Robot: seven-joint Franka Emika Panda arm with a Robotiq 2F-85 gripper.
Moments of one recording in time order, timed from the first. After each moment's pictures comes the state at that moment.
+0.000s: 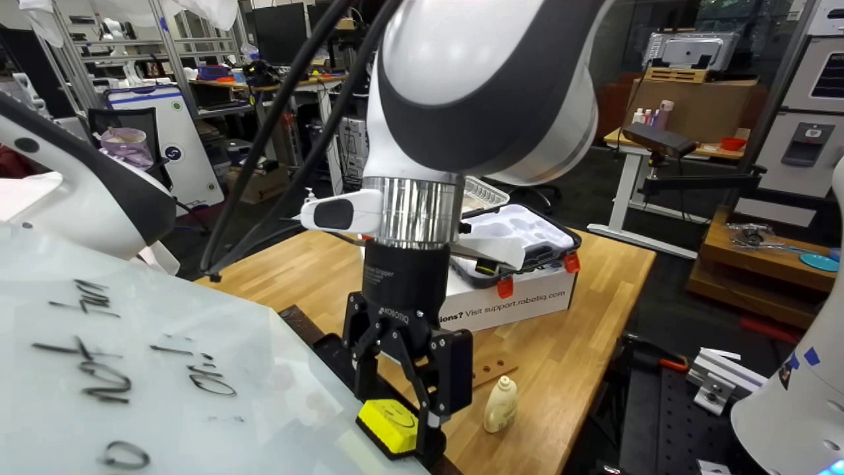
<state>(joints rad) 0.34 -0.02 0.18 -2.44 0.68 2.43 -1.34</state>
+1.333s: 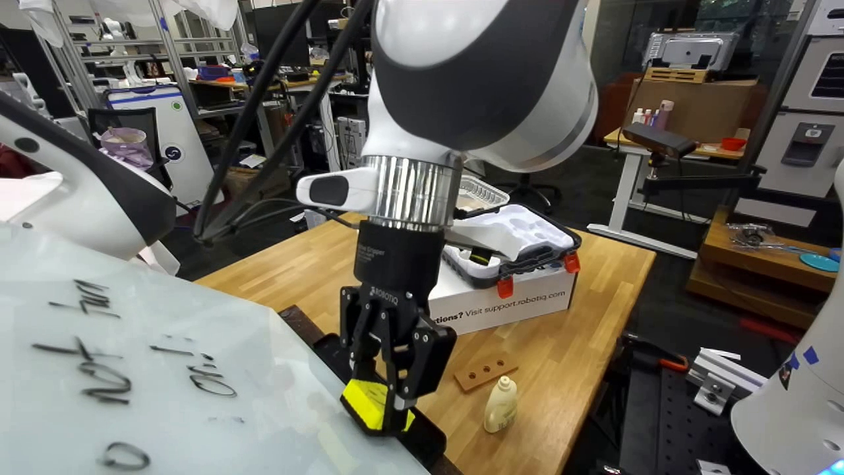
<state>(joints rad) 0.32 -0.04 0.19 -2.43 0.72 2.44 -1.34</state>
